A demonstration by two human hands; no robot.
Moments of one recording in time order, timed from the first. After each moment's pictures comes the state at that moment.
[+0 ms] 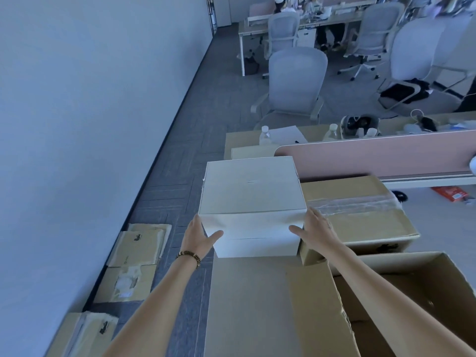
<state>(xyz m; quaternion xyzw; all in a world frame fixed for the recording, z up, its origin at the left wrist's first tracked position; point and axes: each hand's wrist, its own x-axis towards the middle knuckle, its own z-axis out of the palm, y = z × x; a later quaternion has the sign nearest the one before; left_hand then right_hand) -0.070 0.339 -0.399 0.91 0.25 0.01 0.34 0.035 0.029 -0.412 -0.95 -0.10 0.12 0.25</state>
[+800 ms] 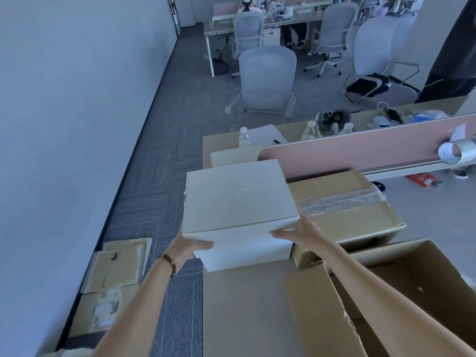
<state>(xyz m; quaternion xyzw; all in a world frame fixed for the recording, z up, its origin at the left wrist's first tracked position) -0.030 0.373 -0.400 0.74 0.18 -0.15 0.63 0.039 0.045 -0.404 -0.86 -0.05 0.18 0.47</state>
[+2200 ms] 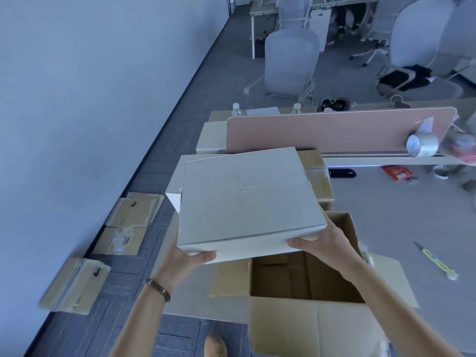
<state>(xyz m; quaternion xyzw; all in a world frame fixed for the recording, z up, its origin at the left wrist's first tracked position) -0.235 0.076 -0.348 0.73 0.25 0.02 0.64 -0.090 -0.232 -0.350 -0.83 -0.14 0.18 0.50</state>
